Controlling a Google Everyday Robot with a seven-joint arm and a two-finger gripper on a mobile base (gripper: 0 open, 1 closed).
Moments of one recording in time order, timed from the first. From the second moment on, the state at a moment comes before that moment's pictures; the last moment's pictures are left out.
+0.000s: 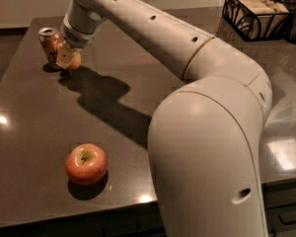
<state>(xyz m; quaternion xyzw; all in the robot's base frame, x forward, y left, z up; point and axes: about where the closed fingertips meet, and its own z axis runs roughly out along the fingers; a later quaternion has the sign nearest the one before) 0.715 0.232 0.882 -0.57 0.75 0.13 0.29</state>
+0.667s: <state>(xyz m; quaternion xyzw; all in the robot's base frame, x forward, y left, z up) 0.721 0.222 0.863 -0.57 0.76 0.12 0.28</state>
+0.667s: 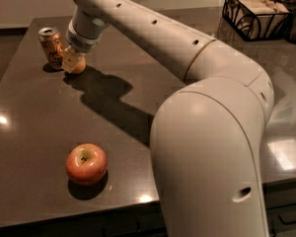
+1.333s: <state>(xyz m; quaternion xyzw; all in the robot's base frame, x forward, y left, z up) 0.723 0.216 0.854 -0.57 0.76 0.12 0.28</state>
